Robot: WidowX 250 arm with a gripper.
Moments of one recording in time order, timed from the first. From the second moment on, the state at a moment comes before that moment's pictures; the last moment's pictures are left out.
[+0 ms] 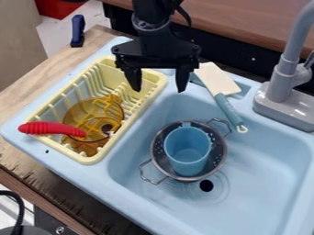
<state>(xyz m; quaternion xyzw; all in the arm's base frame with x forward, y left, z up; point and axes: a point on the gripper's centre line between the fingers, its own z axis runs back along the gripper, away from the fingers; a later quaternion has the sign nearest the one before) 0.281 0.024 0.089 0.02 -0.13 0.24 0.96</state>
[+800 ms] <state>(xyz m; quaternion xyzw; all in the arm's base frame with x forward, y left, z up) 0.266 0.065 0.099 0.02 -0.10 0.46 0.88</state>
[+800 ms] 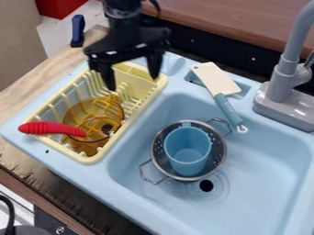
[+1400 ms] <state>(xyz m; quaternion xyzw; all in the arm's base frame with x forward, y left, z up) 0.251 0.124 0.090 0.07 -0.06 0.75 0.65</state>
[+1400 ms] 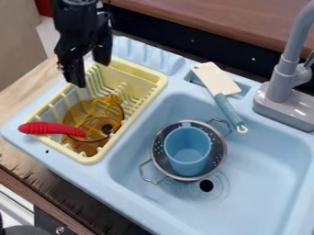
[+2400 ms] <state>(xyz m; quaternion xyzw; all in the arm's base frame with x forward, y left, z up) 0.243 0.130 0.060 0.05 -0.10 0.82 0.57</state>
